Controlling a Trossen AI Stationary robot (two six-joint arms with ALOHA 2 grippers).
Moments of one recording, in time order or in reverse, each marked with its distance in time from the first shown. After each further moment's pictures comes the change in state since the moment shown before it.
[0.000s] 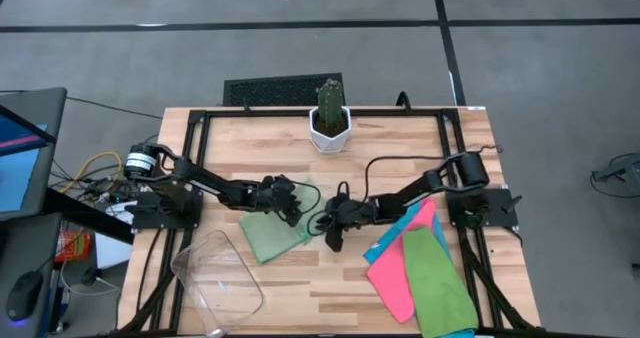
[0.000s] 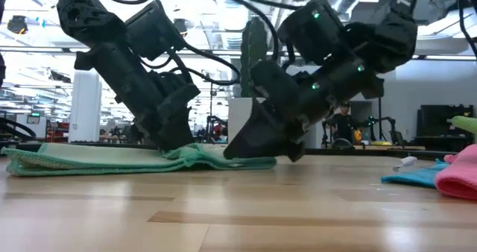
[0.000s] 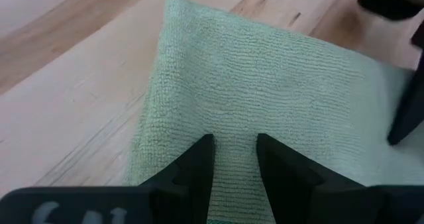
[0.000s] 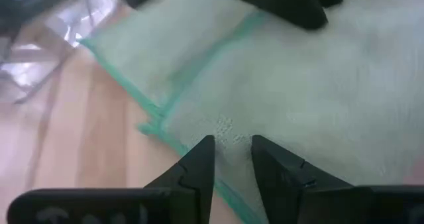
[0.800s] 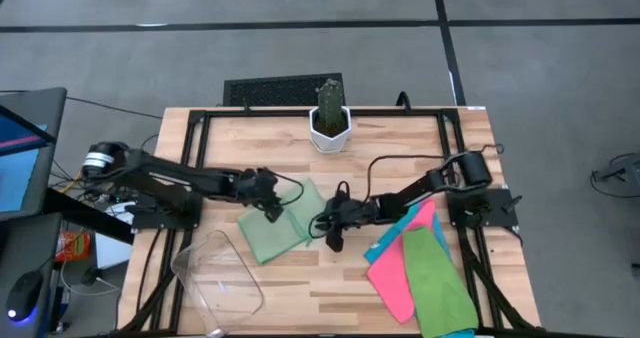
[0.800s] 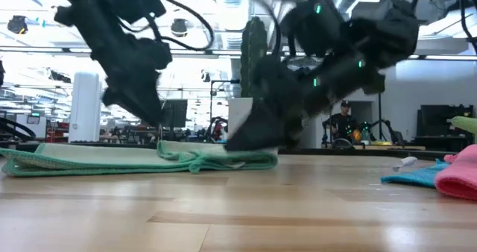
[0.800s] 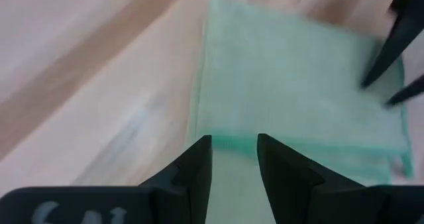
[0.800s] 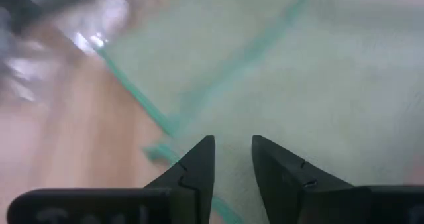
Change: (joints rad) left arm 0.011 -0.383 0.030 -0.520 0.090 0.001; right arm 0.001 -0.033 0.000 0.006 0.026 -0.082
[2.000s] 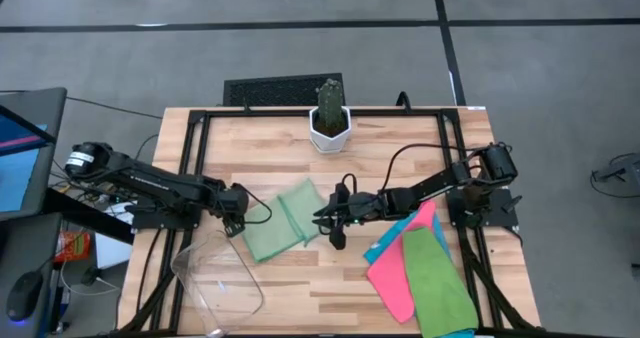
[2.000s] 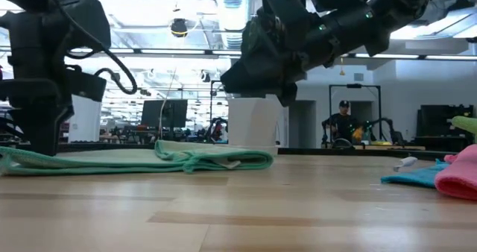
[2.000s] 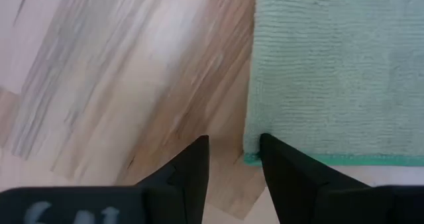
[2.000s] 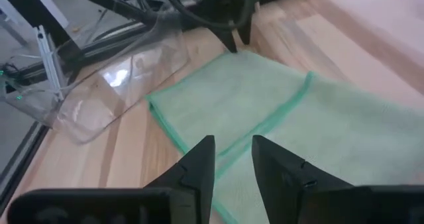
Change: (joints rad) left arm -0.089 -0.182 -0.241 -0.308 0.160 0.037; right arm 0.014 -0.168 0.002 -0.039 0.027 -0.064
